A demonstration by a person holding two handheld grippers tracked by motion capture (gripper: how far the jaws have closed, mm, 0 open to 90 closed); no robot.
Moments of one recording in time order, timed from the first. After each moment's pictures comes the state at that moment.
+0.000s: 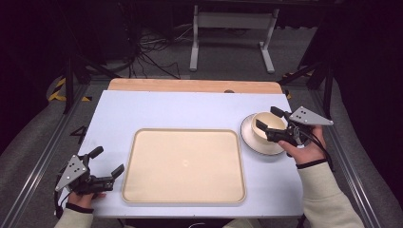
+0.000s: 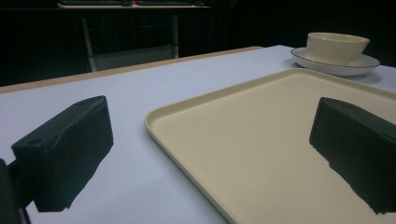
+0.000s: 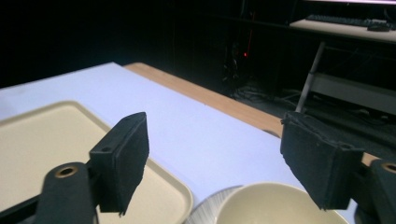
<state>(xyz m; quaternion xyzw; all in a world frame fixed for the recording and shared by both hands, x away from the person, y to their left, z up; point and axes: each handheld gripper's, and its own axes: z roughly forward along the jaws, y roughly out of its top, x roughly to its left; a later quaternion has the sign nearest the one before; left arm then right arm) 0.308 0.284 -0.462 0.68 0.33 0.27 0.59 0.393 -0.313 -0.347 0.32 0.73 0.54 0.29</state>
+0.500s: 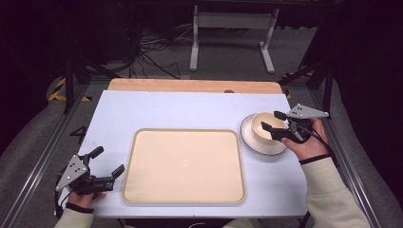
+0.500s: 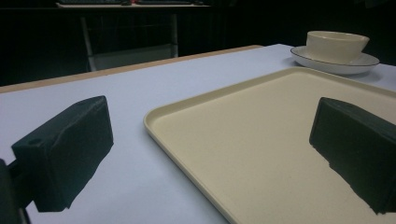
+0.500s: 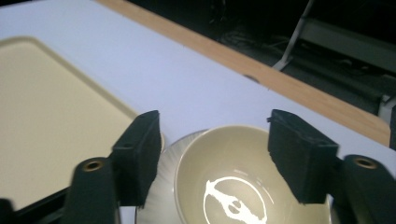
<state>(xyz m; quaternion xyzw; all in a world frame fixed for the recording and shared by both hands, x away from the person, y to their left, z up) 0.308 0.283 -0.462 0.69 0.33 0.27 0.59 0.405 -0.324 -0.348 0.36 0.79 0.42 0.28</state>
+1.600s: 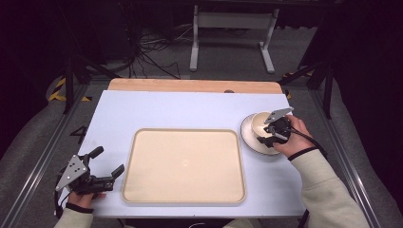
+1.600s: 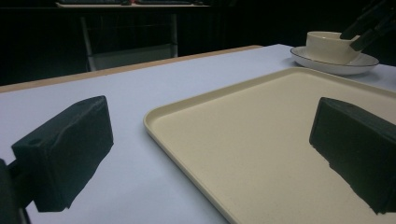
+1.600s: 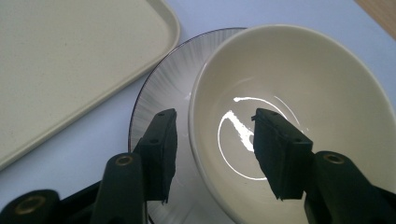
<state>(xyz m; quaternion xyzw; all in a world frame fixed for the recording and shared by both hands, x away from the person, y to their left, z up) 0.308 0.284 -0.462 0.69 0.33 0.27 0.59 0.432 -0.303 -0.377 0.31 0.90 0.22 0.19</state>
